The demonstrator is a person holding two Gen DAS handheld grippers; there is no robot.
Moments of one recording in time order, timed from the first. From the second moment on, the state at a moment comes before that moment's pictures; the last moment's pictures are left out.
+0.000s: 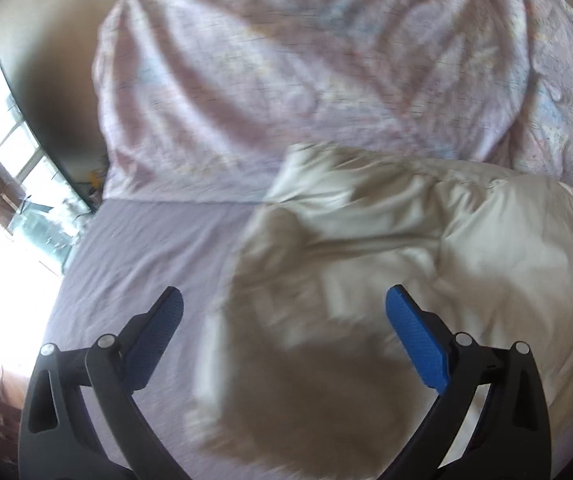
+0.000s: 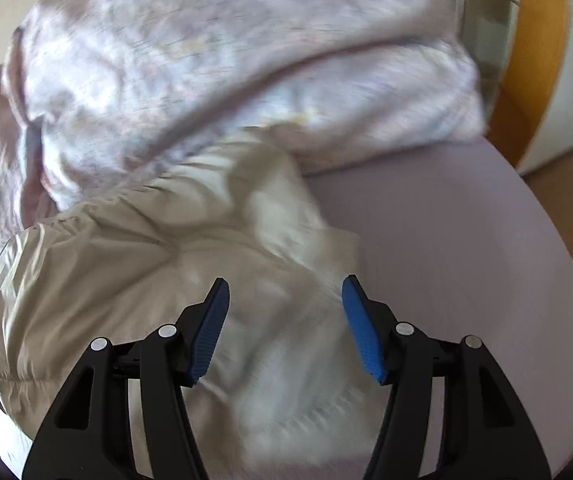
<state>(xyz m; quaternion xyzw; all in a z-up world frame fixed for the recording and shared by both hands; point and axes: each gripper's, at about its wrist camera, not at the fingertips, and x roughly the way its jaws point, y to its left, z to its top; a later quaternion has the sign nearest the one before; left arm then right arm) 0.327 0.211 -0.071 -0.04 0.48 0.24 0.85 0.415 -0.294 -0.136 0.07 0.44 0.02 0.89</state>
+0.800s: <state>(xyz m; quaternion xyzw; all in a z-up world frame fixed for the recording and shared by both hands) 0.263 0.233 -0.096 -0.31 0.47 0.19 0.80 0.388 -0.347 -0.178 0.33 0.51 0.06 0.79</state>
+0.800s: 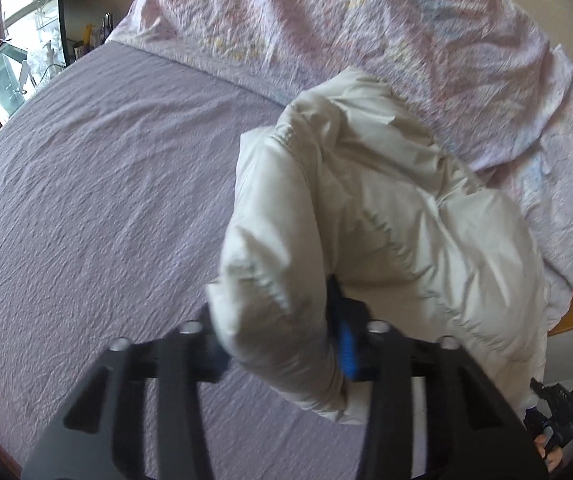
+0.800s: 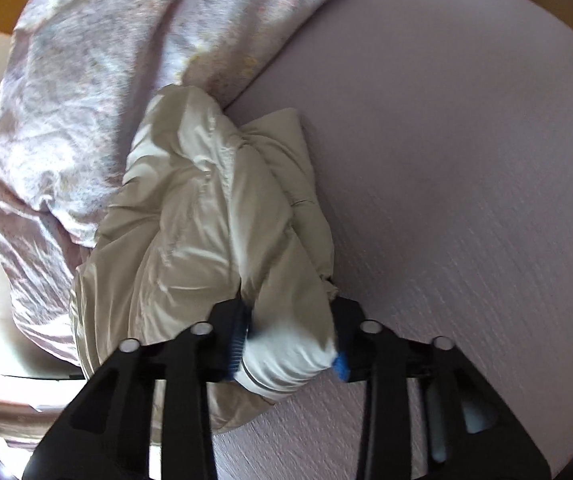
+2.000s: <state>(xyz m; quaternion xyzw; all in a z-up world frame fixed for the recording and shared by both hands) 0.085 0.256 -0.077 -0.26 0.48 0.25 0.80 0.254 -0.291 -0.127 0.14 0.49 0.06 0.86</state>
